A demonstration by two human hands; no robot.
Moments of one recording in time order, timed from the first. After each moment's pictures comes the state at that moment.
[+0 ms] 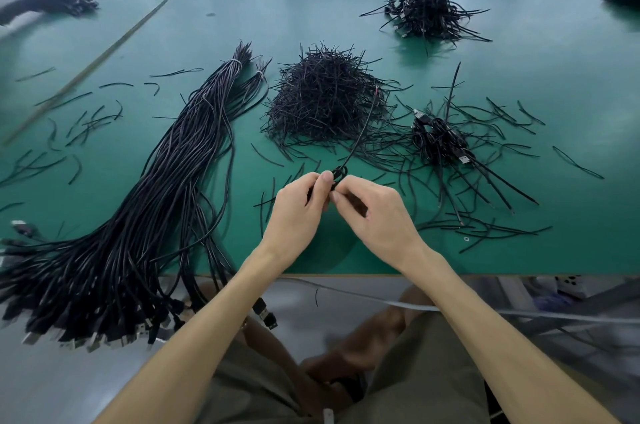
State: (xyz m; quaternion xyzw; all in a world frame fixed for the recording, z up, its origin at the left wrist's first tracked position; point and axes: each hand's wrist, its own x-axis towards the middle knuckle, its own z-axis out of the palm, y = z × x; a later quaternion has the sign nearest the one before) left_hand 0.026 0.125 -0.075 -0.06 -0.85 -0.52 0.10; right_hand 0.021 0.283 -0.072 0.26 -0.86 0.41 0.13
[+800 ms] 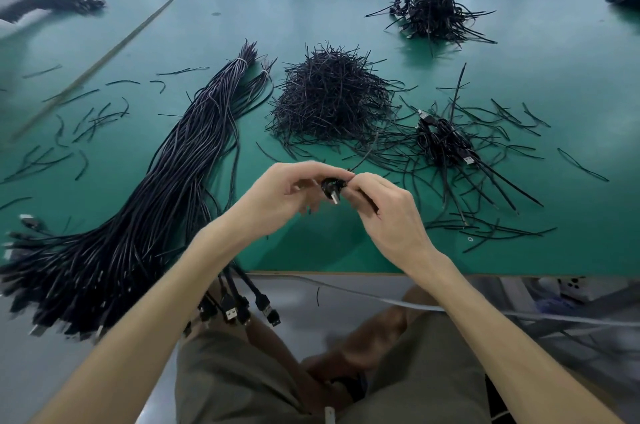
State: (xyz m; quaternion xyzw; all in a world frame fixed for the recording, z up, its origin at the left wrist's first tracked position) left_hand 0.025 0.082 -0.028 -0.24 -0.85 -0.48 -0.02; right_hand 0.024 0.286 -0.072 0.26 -0.85 0.41 0.19
